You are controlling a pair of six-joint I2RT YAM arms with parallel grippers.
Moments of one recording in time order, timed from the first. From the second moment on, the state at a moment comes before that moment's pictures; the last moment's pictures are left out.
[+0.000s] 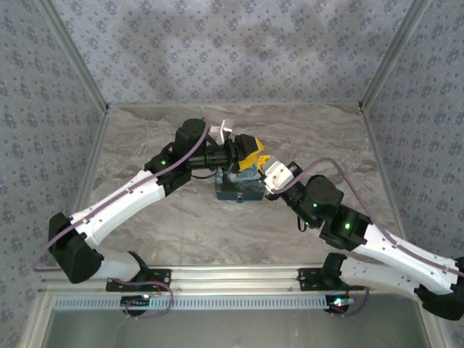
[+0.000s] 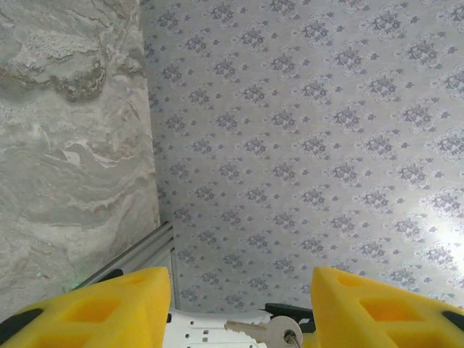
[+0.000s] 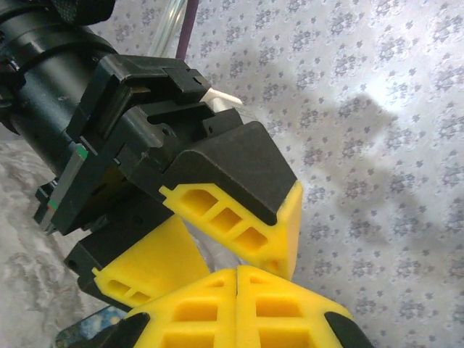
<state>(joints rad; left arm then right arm) -0.81 1.37 1.27 -0.12 0.51 -1.37 1.06 0.80 0.85 -0.02 0.44 -0.53</state>
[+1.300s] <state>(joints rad) -0.78 1.40 1.27 -0.08 0.52 -1.34 1.07 0.76 0.84 -0.17 0.48 -0.48</state>
